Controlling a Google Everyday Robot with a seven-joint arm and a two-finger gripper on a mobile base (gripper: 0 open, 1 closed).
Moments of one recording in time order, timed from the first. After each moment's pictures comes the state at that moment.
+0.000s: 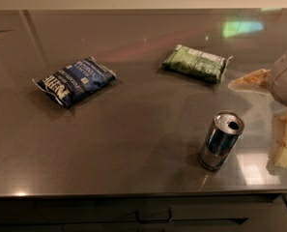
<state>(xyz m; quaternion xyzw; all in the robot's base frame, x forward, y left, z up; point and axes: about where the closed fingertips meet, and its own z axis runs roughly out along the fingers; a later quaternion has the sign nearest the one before) 0.382 -0.197 0.920 -0.68 0.70 0.16 0.16</state>
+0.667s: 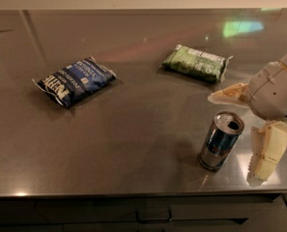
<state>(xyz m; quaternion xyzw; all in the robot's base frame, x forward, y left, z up) 0.371 -0.162 0.898 -0.69 0.67 0.21 0.17</state>
